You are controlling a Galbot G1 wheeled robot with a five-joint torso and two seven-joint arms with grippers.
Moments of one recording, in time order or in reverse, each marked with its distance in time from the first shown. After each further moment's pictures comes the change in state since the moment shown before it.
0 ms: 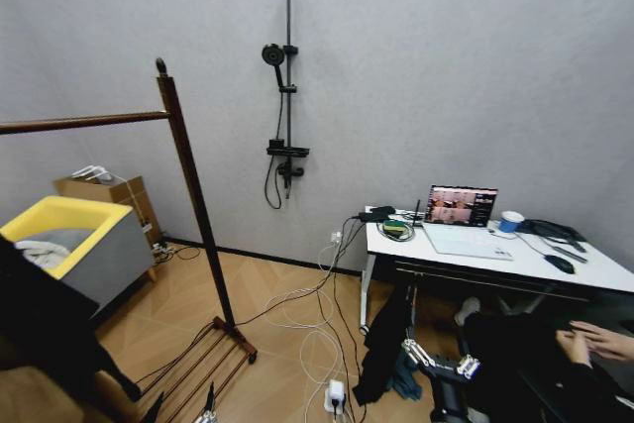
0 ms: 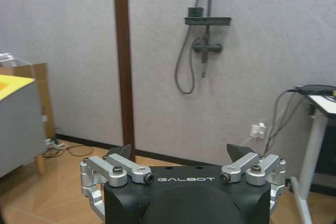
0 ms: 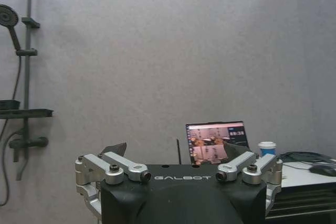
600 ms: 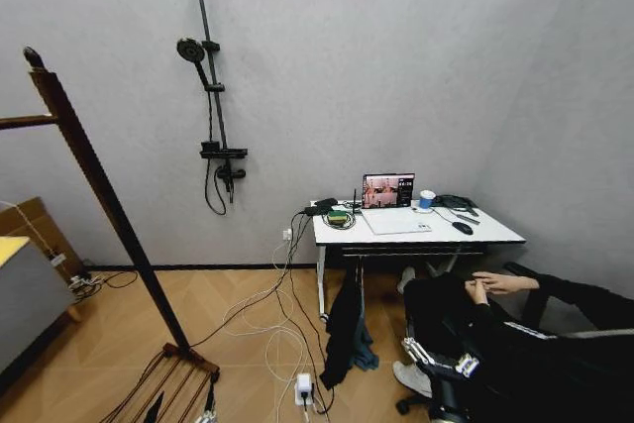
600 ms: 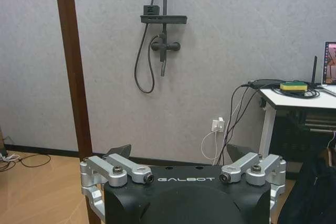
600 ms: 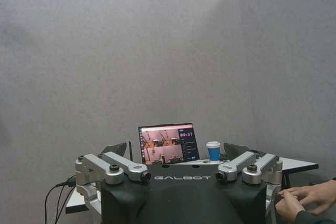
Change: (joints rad) left arm 0.000 0.000 0.000 0.000 0.000 0.000 0.000; right arm 0.013 -0.004 -0.014 -0.012 0.002 0.006 0.016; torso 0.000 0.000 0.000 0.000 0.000
